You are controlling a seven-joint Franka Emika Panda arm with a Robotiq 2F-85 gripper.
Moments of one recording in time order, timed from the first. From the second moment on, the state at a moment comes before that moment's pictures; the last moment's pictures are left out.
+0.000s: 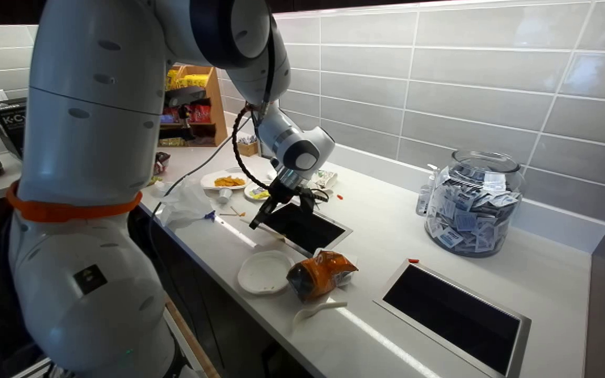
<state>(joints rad) 0.09 0.40 0.26 -2.16 0.47 2.03 -2.24</state>
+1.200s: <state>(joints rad) 0.12 0.32 0.31 -2.20 0.56 2.24 -2.14</state>
